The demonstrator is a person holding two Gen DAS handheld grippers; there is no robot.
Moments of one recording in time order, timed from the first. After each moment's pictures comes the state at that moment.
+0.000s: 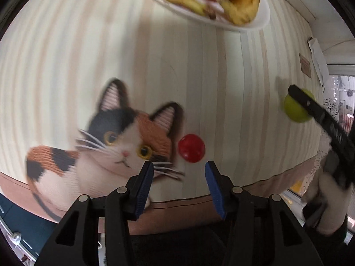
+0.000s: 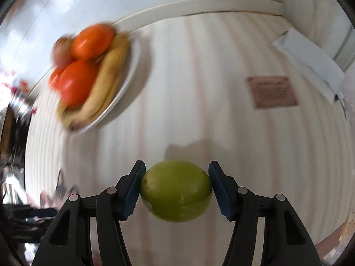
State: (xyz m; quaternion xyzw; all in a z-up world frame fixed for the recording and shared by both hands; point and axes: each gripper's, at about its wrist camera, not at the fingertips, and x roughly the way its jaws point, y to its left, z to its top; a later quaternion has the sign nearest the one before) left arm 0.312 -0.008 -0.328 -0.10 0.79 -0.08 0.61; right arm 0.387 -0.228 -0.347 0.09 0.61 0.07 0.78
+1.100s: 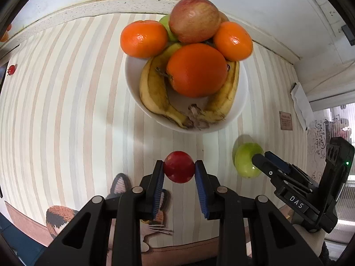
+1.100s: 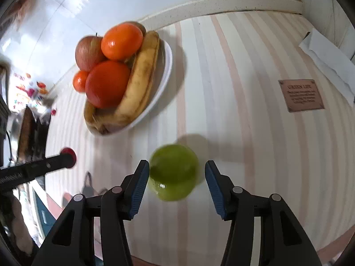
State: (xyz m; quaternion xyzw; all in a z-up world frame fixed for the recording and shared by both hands) left arm 0.408 -0.015 -0.277 -0.10 0.69 -0.08 0.71; right arm 0.412 -0.231 -0.328 0.15 0.61 0.11 0.77
